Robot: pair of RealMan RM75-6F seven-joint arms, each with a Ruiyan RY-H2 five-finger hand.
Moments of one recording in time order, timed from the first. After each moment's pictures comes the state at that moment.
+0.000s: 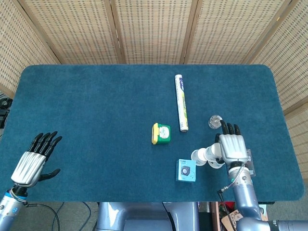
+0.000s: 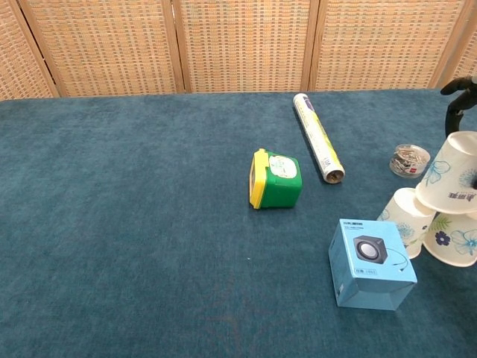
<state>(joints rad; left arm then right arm) -0.19 -1.17 0.03 -1.62 1.66 1.44 0.09 0.68 -1.23 0.15 -2.17 -0.56 1.47 -0.89</state>
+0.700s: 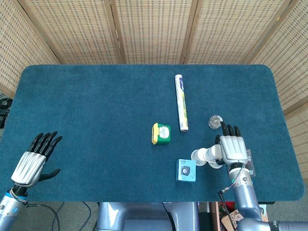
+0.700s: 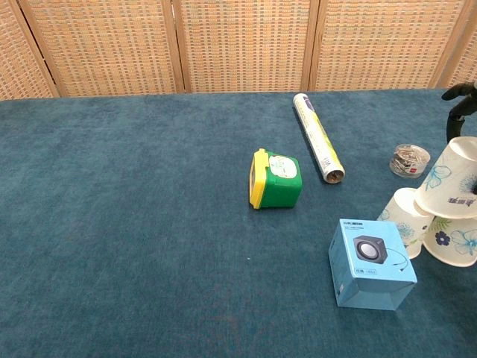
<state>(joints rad) -0.19 -1.17 0.03 -1.63 1.66 1.44 0.10 0.67 -1.24 0.14 -2.16 -0.57 1.46 -0.86</state>
